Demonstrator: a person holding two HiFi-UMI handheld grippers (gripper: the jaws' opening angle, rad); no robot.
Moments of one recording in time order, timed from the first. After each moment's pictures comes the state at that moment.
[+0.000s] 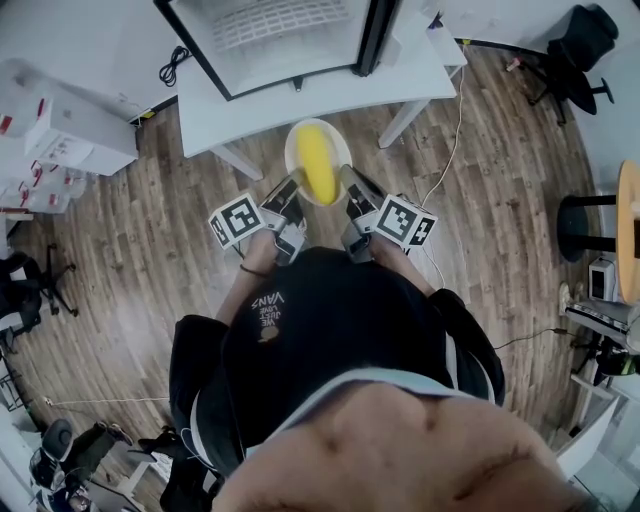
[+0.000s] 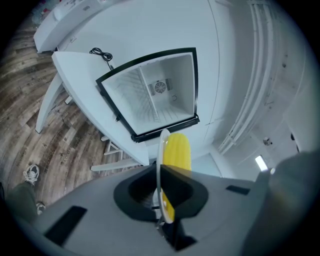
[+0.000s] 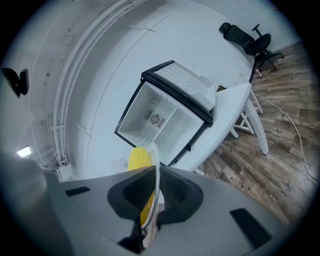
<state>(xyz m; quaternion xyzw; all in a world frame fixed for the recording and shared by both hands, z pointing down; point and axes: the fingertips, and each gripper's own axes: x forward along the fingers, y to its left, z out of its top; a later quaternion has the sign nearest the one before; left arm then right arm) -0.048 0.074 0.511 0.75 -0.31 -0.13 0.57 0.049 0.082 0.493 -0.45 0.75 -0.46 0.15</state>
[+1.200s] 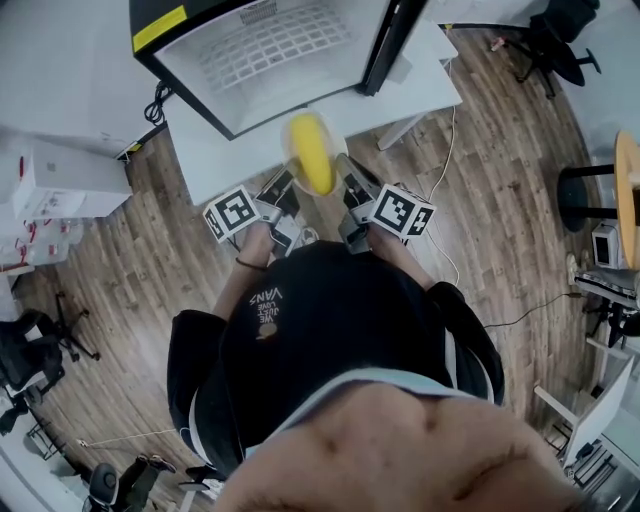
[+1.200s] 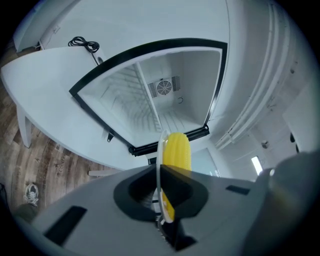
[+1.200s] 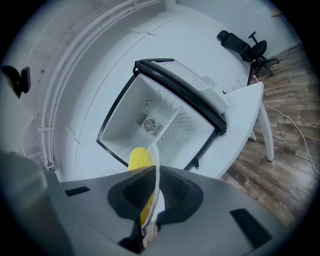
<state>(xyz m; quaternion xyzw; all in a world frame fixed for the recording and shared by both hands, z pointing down) -0.087 -0.072 0.507 0.76 -0.26 -0.10 0.58 0.012 -0.053 0.491 -0.51 0.72 -0.44 0.17</state>
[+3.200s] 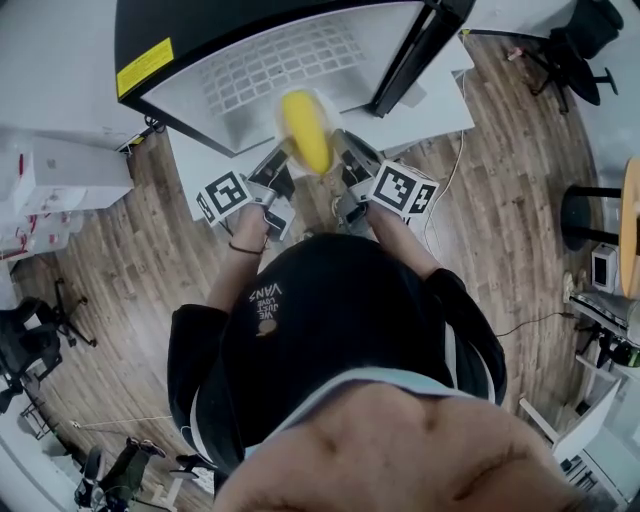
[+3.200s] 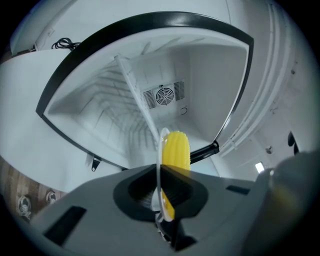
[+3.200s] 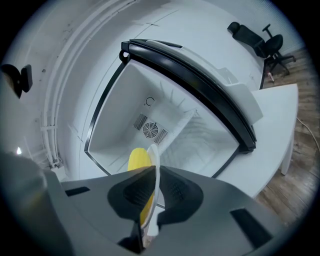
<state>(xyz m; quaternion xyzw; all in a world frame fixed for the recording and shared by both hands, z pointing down) -0.069 -0.180 0.486 0.76 -0.28 -0.12 0.57 0.029 -0.173 0.468 -0.47 0.76 -0.43 0.16</state>
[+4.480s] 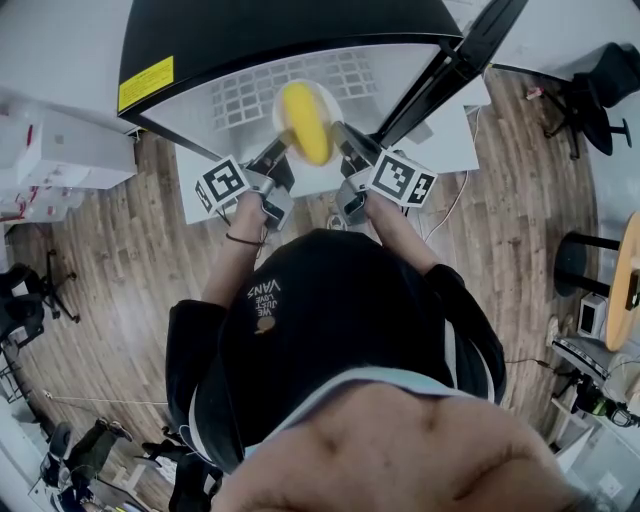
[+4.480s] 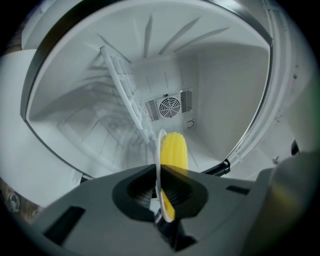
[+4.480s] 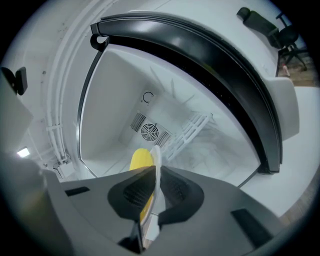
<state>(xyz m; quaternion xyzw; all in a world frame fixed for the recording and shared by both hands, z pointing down) -0.056 -0.250 0.481 0.73 -0.33 -0.18 0.57 0.041 -0.255 0.462 -0.41 0.79 -0.44 0.14</state>
